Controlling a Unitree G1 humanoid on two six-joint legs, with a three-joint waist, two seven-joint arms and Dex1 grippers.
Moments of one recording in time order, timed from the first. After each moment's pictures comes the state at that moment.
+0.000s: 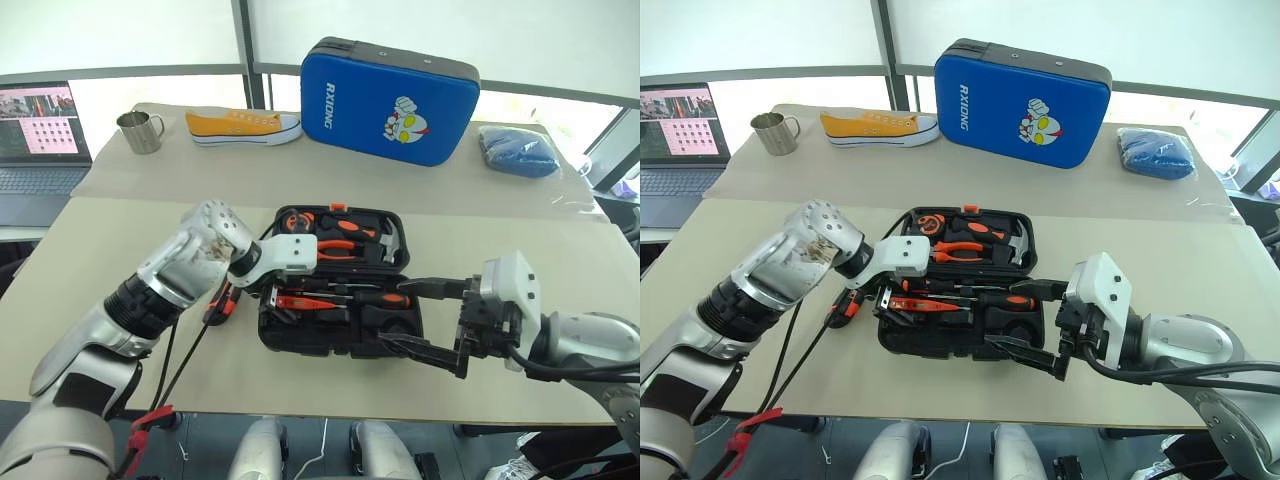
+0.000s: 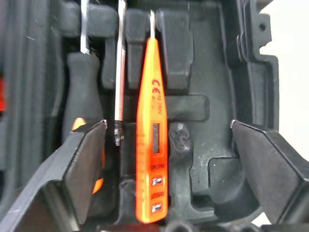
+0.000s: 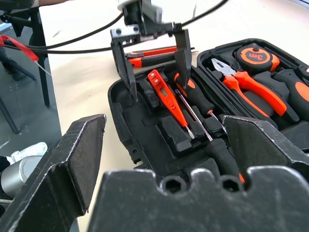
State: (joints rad) left arm -0.90 0.72 -0.53 -0.10 0.00 0.79 -1.46; right arm -0.03 -0.88 -0.24 -0.81 0.88 0.77 0.71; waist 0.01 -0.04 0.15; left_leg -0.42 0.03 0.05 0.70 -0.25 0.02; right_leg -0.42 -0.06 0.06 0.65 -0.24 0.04
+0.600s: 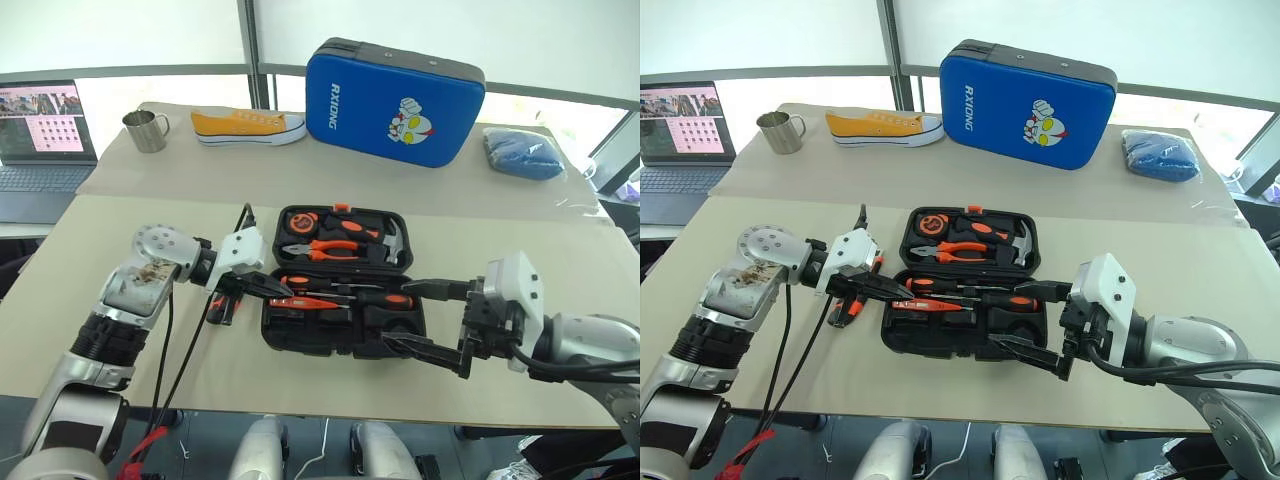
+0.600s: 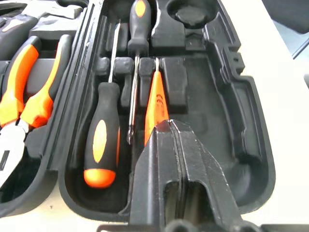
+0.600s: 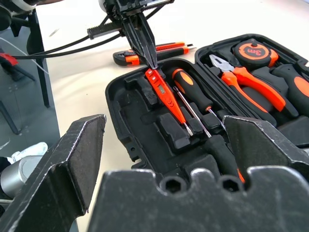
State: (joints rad) left arm -0.61 0.69 -0.21 0.11 -0.19 0.21 -1.43; right arm 0.00 -0.89 -0.25 -0.80 0.88 0.77 0.71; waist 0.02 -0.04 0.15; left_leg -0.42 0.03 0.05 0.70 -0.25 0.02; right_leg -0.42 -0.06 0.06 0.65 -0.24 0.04
